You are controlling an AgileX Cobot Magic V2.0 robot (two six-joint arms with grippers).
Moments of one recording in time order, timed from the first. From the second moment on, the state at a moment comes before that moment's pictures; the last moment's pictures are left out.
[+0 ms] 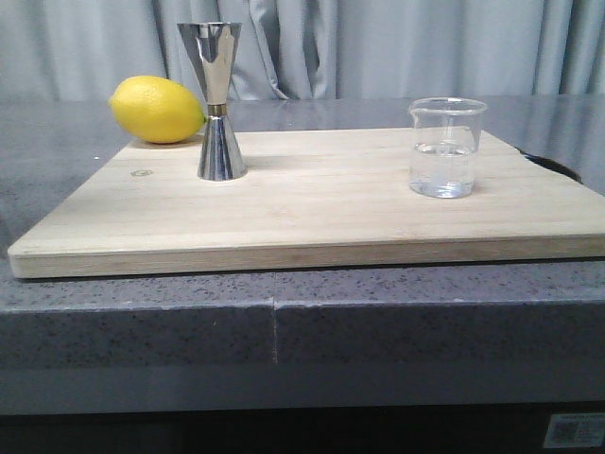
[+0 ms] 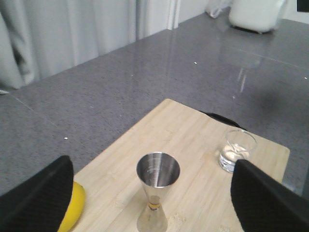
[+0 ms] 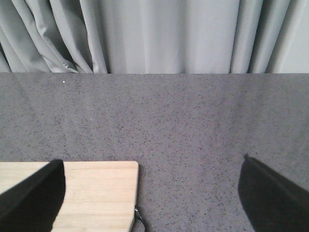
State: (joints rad) left arm 0.05 1.31 -1.16 -1.32 1.09 1.47; right arm 0.04 1.02 -1.15 0.10 0.50 -0.08
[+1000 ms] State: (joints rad) left arm -0.03 1.71 -1.16 -1.41 1.18 1.86; right arm 0.04 1.18 -1.15 0.17 0.60 -0.21
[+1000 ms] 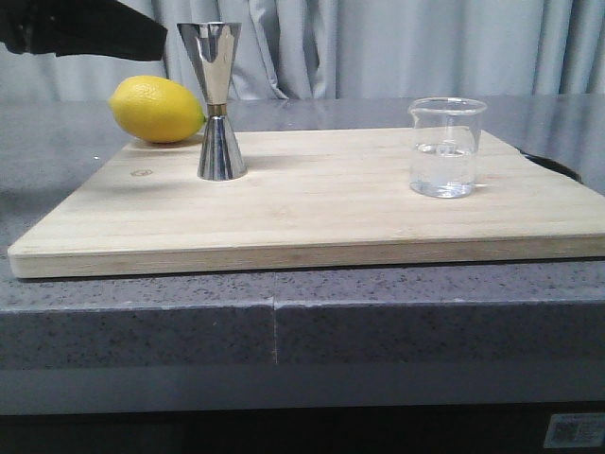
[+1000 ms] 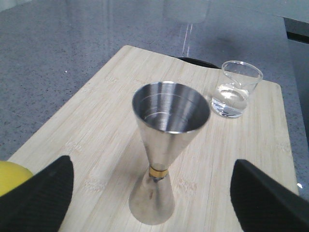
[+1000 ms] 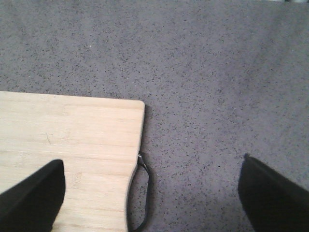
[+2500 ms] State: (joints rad) left arm -0.20 1.86 -1.16 -1.57 1.16 2.03; right arm 0.04 1.19 -1.15 0.17 0.58 -0.21
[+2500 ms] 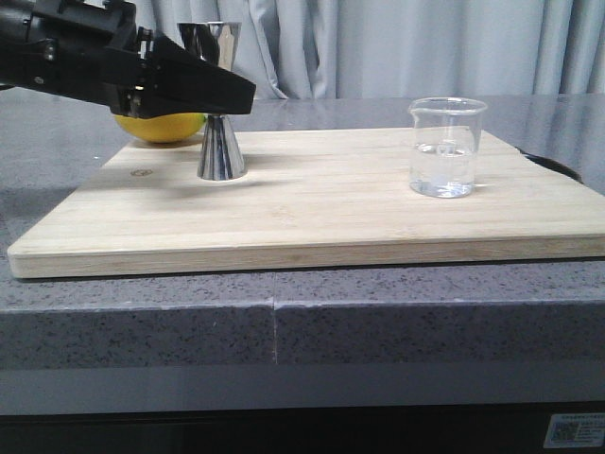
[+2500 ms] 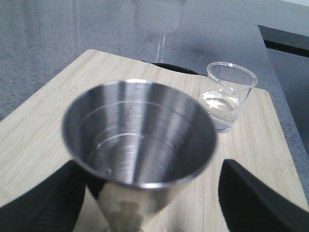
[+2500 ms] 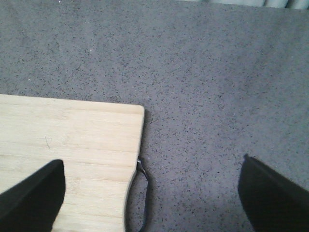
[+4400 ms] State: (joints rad) left arm -0.21 1.93 -1.16 -1.59 1.16 2.03; right arm 0.04 1.21 -1.15 0.17 0.55 -0.22
